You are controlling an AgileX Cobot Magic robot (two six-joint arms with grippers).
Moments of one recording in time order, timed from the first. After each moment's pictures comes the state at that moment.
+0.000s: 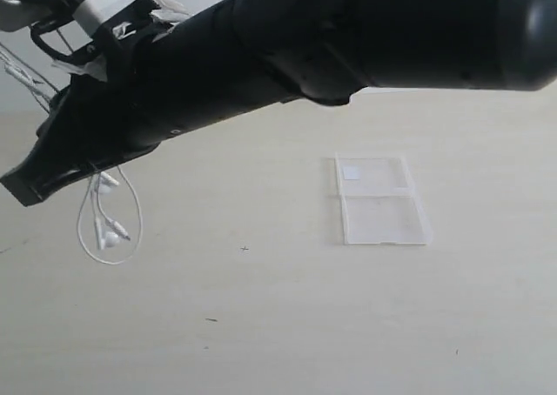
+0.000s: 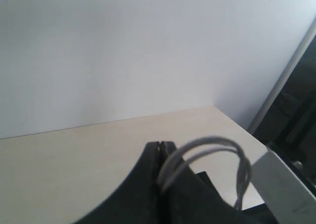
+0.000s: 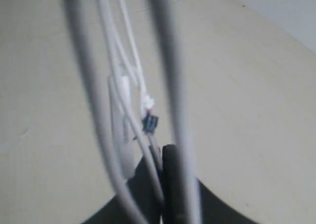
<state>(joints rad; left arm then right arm) 0.08 0.92 -0.81 1.75 -0.60 -2.07 0.92 1.75 -1.38 0.81 0.38 -0.89</state>
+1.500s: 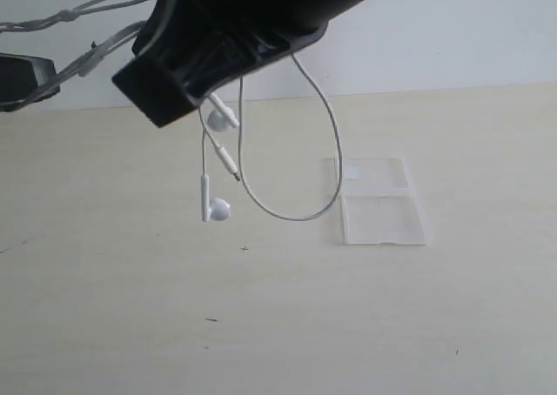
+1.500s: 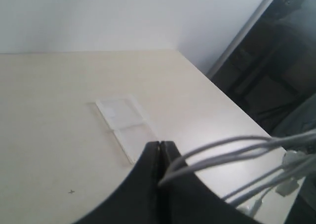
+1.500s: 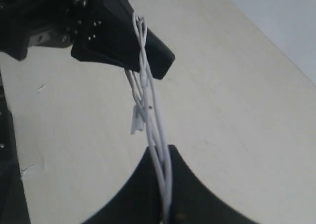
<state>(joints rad) 0.08 0.94 -0.66 1.73 -0.77 -2.08 0.92 1.37 -1.41 0.25 0.79 -0.41</state>
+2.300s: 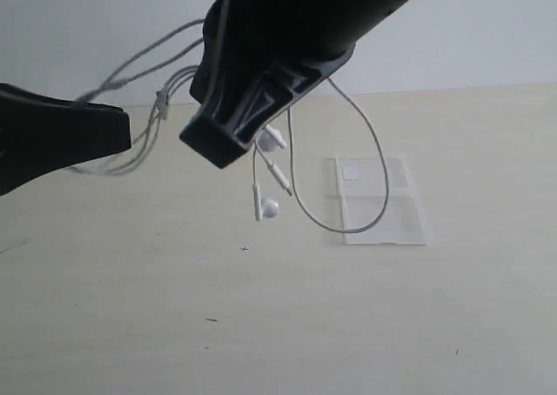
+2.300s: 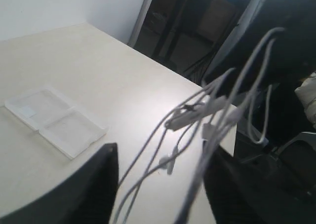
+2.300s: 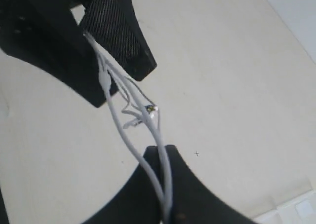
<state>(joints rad) 0.08 1.15 -0.64 1.57 -1.13 -1.61 0.92 1.43 -1.45 0.08 0.94 -0.37</state>
